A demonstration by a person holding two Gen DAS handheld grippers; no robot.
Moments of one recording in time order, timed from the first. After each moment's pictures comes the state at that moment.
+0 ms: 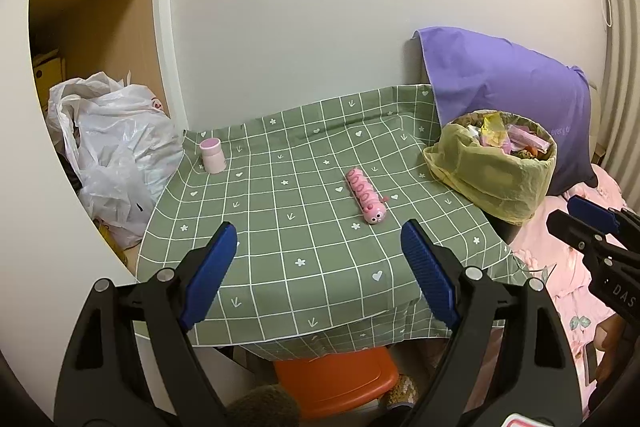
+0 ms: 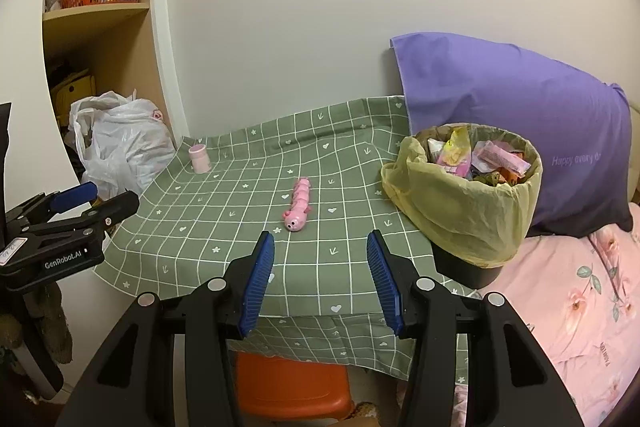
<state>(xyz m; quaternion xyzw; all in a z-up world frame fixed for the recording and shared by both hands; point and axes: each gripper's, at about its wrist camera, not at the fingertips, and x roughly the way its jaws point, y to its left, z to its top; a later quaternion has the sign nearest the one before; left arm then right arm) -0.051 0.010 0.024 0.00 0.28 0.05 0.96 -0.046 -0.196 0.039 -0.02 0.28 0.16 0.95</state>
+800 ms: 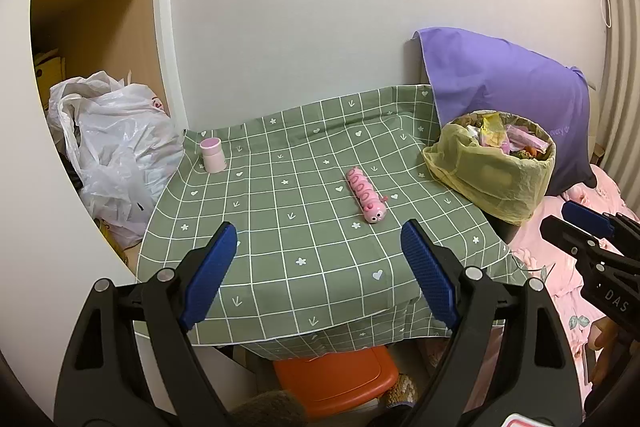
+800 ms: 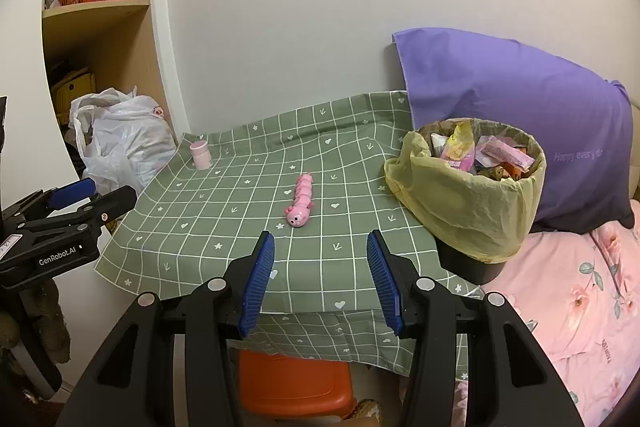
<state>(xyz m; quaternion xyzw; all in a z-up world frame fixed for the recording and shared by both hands) -0.052 0.012 0.025 0.00 0.28 0.04 0.96 -0.044 -0.195 0.037 -0.02 0.29 0.16 0.94</state>
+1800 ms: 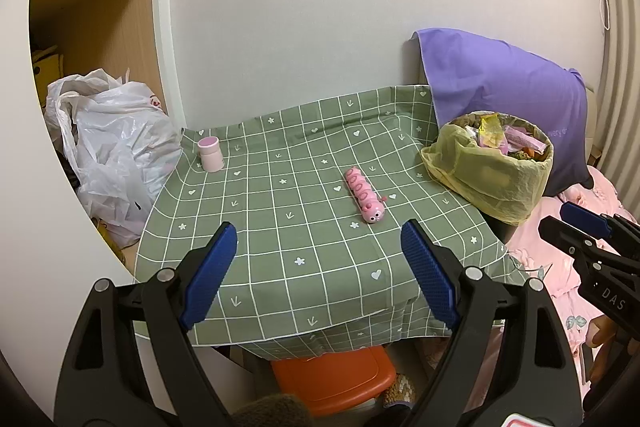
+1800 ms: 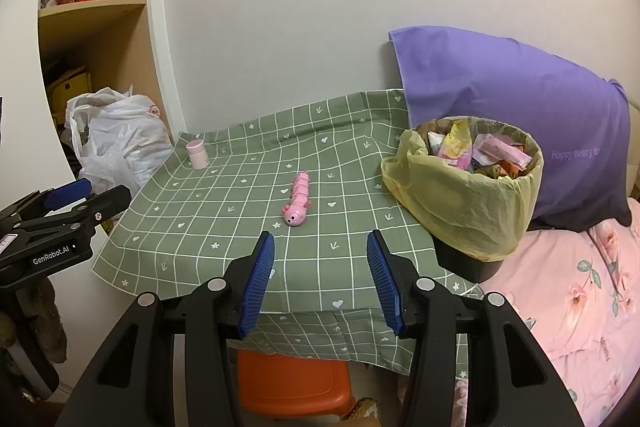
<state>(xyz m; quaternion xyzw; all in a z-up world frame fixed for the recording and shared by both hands) -0.053 0.012 0.025 0.00 0.28 0.04 0.96 -0.040 -0.199 0.034 -0.02 0.29 0.16 0.94</state>
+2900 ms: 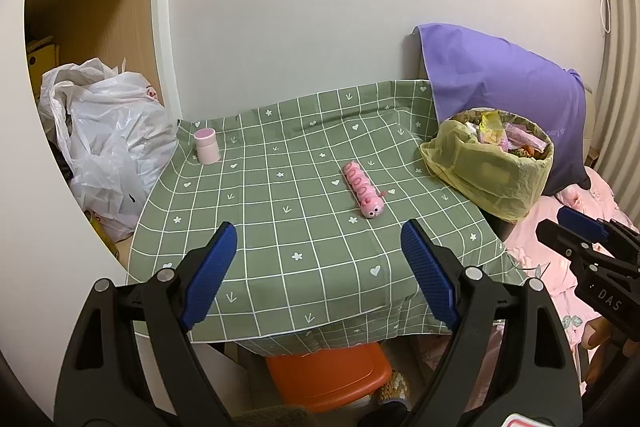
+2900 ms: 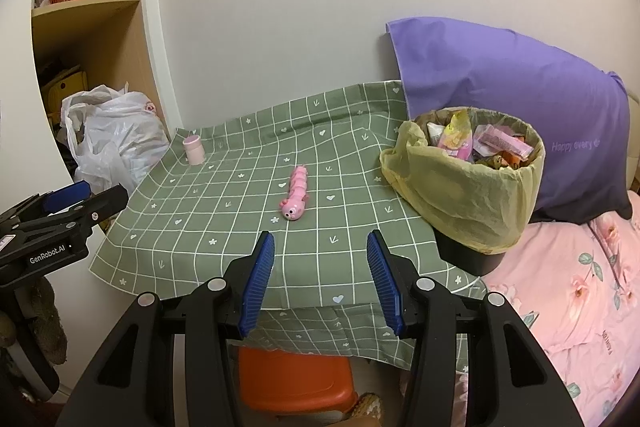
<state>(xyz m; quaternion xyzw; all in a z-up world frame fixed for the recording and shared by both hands) -0.045 0.022 0.017 -0.02 0.29 0.03 0.96 -0.037 -0.192 0.023 -0.01 0.31 0.15 0.94</state>
